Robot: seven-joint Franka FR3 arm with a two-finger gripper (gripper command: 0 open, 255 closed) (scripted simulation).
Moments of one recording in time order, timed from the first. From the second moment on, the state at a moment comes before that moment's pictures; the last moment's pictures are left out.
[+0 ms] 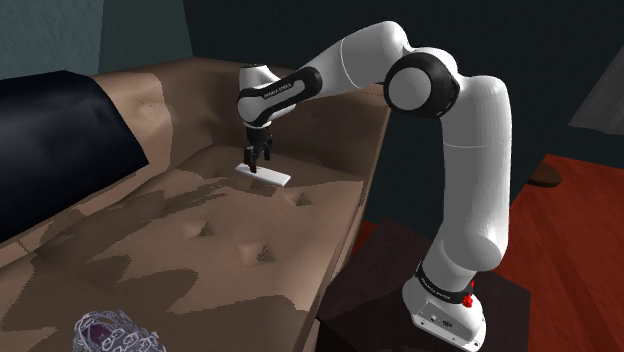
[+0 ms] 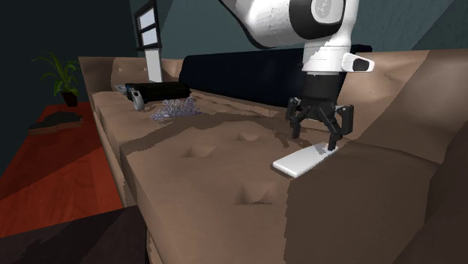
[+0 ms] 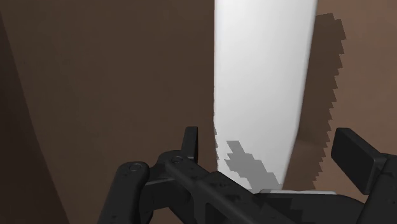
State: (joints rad) arm 0.07 0.40 0.01 -1.70 -0.01 2.09 -0.19
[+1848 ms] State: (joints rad) arm 0.07 0.42 0.01 -1.71 -0.02 2.12 -0.19
